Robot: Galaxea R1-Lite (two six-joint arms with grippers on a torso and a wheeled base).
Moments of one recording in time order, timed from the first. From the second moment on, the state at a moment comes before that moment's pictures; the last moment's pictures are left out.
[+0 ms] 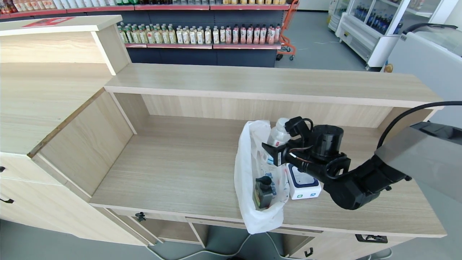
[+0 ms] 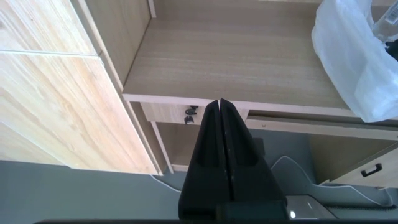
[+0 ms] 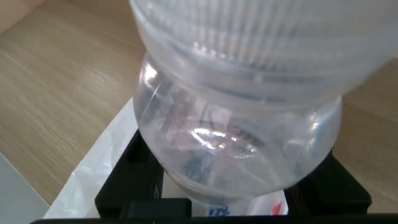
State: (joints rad) left arm 0.00 0.00 0.00 0.00 -0.03 0.01; right arm 0.43 2.18 -0.99 -1.12 0.10 -0.10
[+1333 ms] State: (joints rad) left arm 0.00 0.00 0.00 0.00 -0.03 0.01; right arm 0.42 2.50 -1.33 -1.12 0.10 -0.19
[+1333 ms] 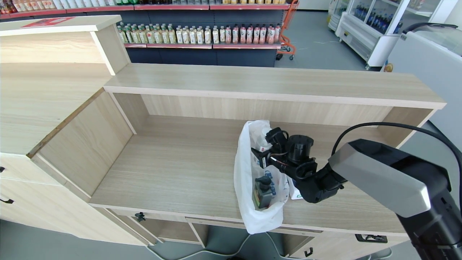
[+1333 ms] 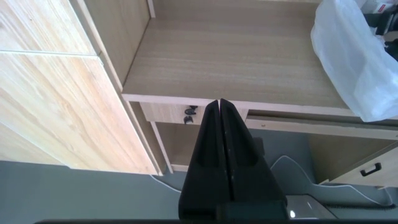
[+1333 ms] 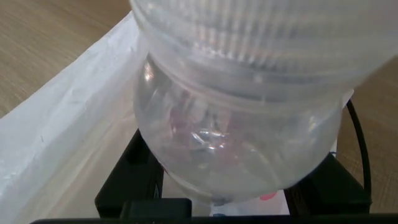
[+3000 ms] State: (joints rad) left arm 0.00 0.00 0.00 0.00 -0.03 0.01; right arm 0.37 1.89 -0.88 -1.06 0.13 0.04
